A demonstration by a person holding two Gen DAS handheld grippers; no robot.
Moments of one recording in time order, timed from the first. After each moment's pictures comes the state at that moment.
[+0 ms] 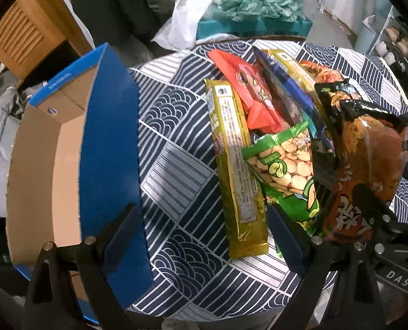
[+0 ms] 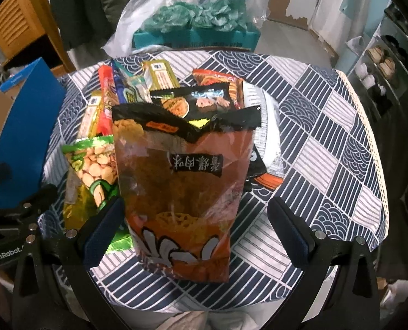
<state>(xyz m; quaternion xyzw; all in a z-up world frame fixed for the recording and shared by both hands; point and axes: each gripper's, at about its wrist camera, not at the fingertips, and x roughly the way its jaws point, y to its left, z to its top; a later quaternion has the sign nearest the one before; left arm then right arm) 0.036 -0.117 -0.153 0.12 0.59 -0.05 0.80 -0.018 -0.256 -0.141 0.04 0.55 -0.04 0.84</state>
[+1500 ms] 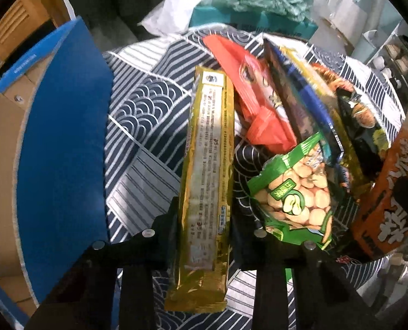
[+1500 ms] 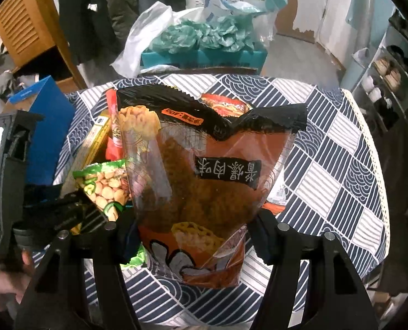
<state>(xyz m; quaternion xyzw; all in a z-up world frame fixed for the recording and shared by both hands) 0.076 -0.110 -0.194 0.05 0.60 -0.08 0.79 -0.007 -0.261 -0.119 0.05 0.51 -0.01 0.86</state>
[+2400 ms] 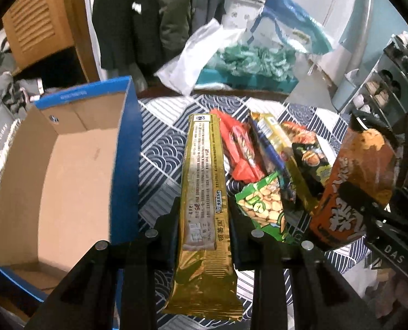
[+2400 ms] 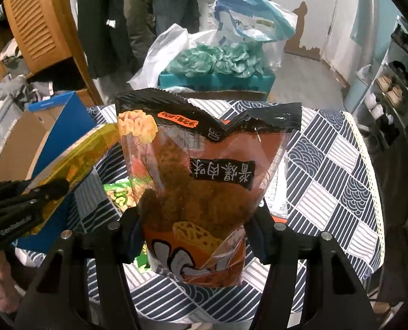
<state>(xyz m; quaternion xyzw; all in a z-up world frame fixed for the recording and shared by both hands) 0.006 -0.072 -0.093 0.00 0.51 -0.10 0.86 -0.014 -0.245 -0.083 0.04 0.47 0.01 0.88</state>
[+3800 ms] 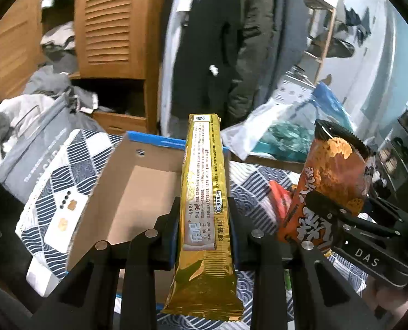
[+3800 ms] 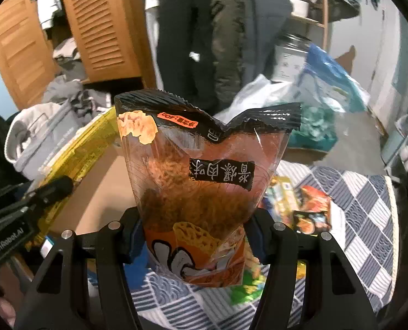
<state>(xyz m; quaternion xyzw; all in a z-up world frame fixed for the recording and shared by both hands) -0.023 0.071 -0.014 -0.08 0.40 -0.01 0.91 0.010 -0.104 0.000 0.02 0.40 0.13 0.91</state>
